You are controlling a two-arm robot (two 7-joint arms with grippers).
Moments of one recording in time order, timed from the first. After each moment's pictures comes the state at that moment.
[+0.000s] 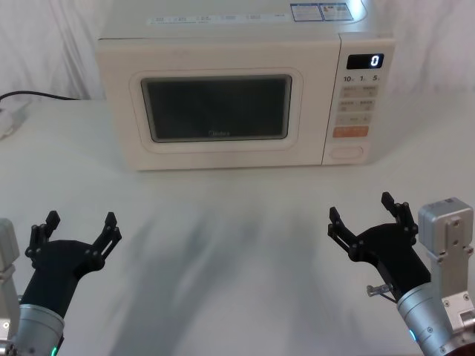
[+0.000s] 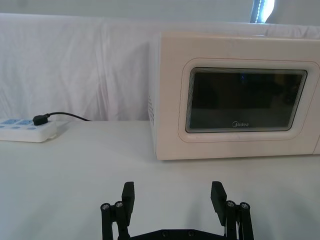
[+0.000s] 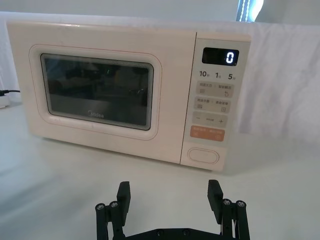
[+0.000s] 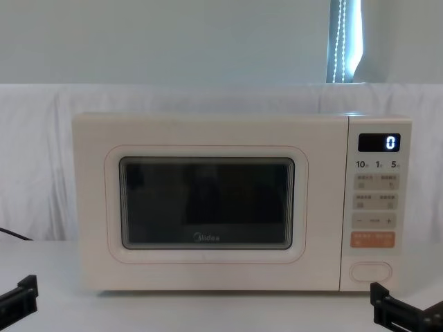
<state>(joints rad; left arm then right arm) 0.27 0.24 0.04 -1.85 -0.25 -0.02 -0.02 -0.17 0.19 -0.26 -1.77 0.07 -0.06 -0.03</state>
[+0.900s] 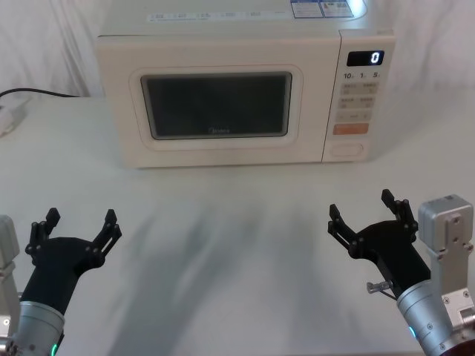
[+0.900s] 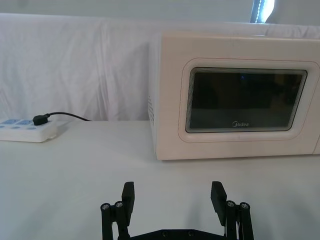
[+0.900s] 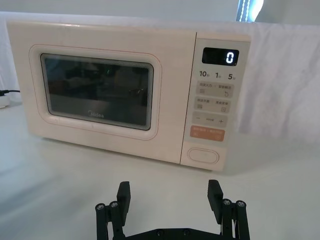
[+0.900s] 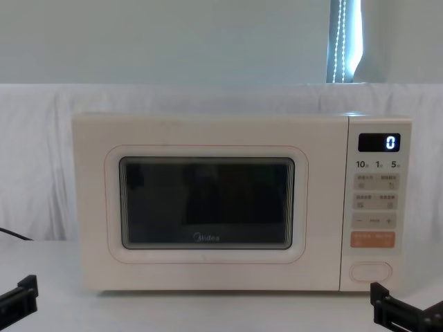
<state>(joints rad) 0.27 0.24 0.04 -1.85 -0.25 -0.02 -0.02 -0.17 0.19 -0.26 -1.77 0.07 -0.06 -0.03</state>
